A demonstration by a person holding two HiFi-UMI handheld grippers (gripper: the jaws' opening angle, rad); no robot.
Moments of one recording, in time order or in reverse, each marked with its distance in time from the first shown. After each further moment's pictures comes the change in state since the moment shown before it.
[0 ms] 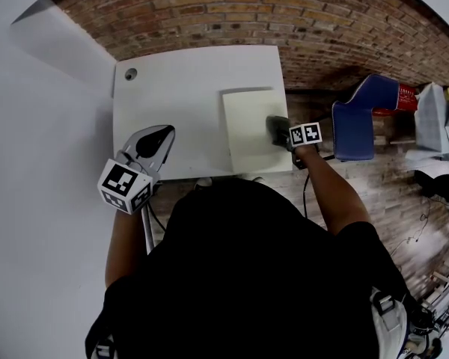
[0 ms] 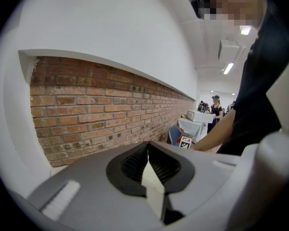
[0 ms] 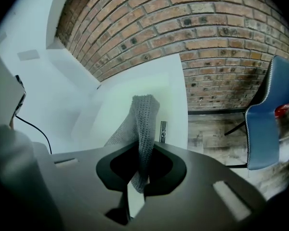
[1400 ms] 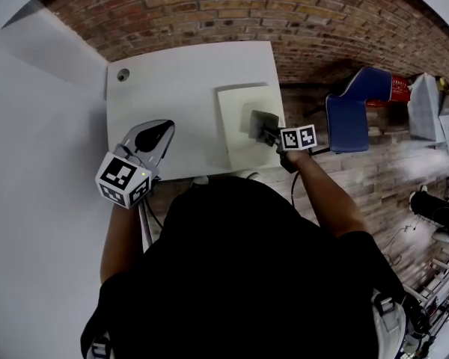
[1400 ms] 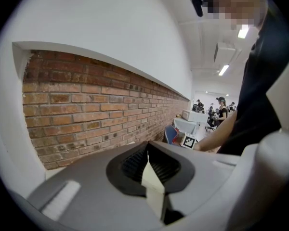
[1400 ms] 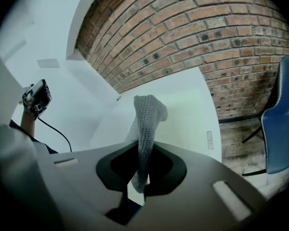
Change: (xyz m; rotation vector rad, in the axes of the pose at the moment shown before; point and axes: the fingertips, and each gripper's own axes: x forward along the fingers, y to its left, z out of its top) left arm 0.011 0.011 -0.001 0.008 0.004 -0.073; right arm -0.028 0.096 0.018 -0.020 -0.141 0.152
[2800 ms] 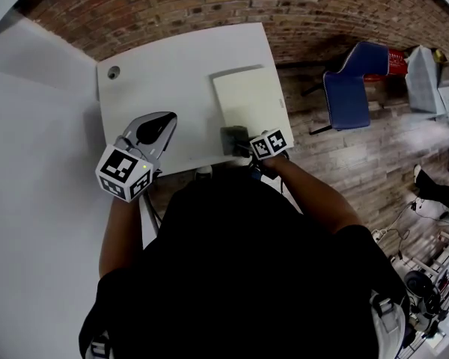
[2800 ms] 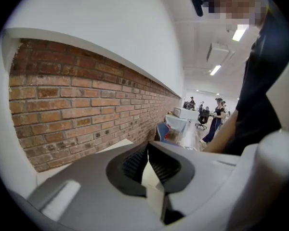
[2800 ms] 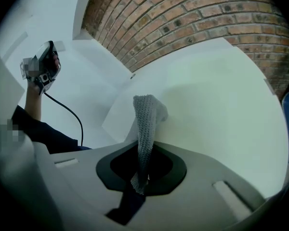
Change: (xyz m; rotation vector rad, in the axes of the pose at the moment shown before) left arm 0.014 -0.003 -0.013 0.023 0.038 -0.113; right arm 0.069 0.095 -0.097 -0.015 0.178 0.121
